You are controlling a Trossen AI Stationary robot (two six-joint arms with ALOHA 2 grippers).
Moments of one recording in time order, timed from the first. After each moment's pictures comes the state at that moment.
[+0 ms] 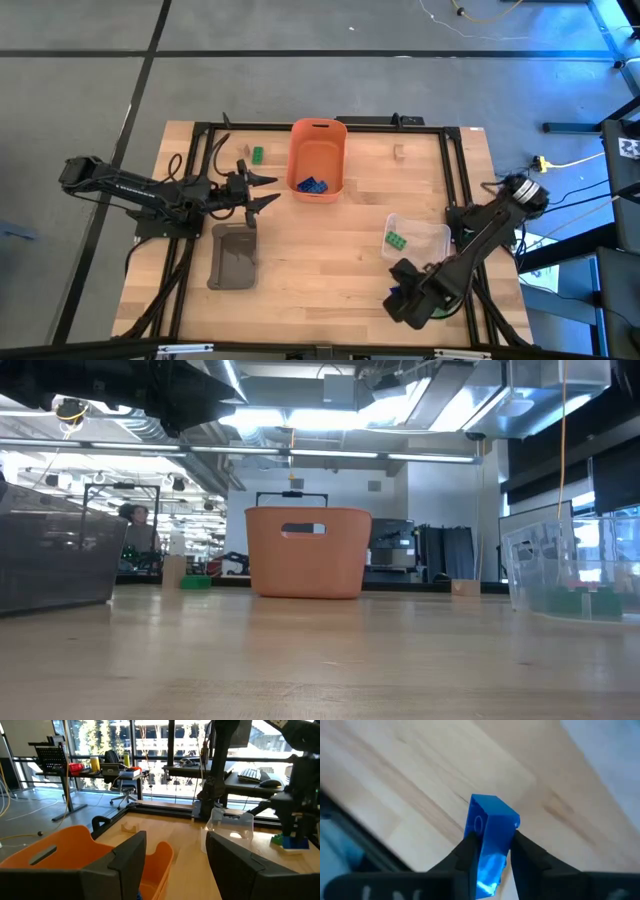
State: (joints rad) left arm -0.11 0.80 0.32 0.56 -0.40 0.00; right arm 0.83 1.65 1.13 -0.85 0.17 1.70
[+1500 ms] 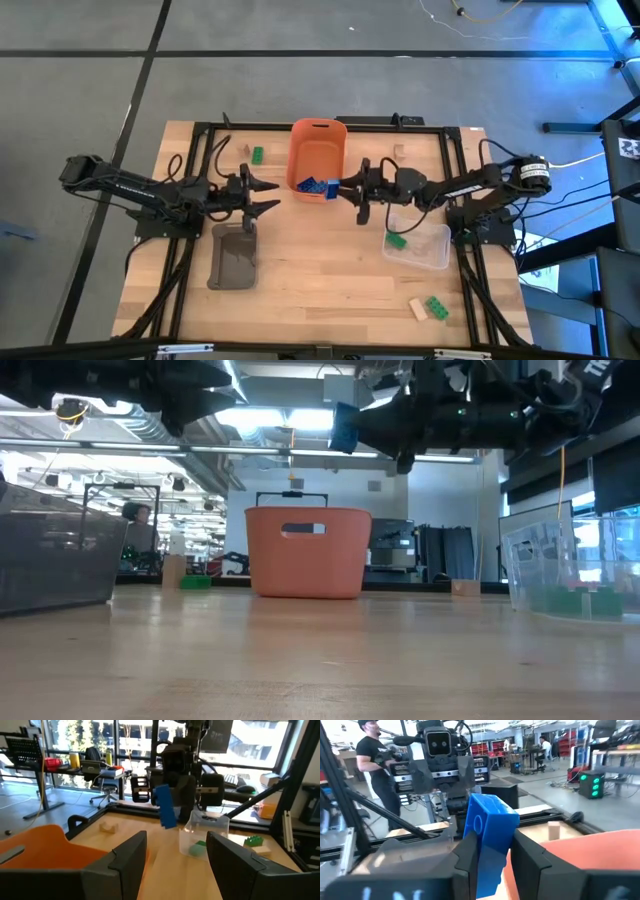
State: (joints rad) left arm -0.13 0.80 0.32 0.57 -0.33 -0.07; right arm -0.08 1.51 0.55 1.02 0.01 0.14
